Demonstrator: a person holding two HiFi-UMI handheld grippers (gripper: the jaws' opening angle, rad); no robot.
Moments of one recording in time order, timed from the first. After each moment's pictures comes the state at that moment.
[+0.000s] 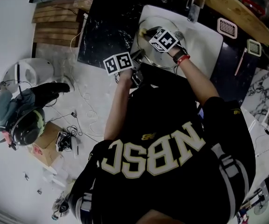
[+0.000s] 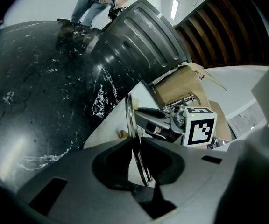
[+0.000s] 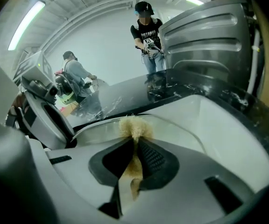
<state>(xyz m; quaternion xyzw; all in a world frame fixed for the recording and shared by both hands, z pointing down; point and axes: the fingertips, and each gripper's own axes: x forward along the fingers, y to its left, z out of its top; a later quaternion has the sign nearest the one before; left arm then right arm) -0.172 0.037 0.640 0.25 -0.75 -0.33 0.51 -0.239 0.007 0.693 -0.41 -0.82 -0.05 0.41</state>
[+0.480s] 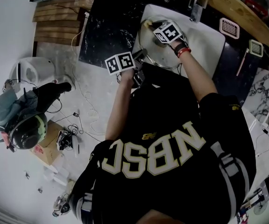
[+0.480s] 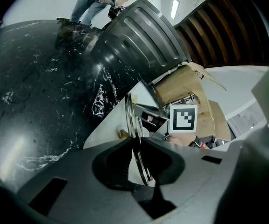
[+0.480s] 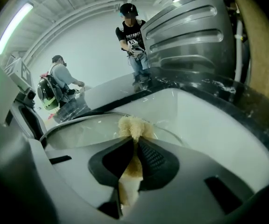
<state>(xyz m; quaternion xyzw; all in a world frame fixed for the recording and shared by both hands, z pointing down) -0.171 0.037 0.639 0.25 -0.75 -0.33 0.51 -0.281 -0.025 0.719 -0.35 -0.84 -0.02 0.41</state>
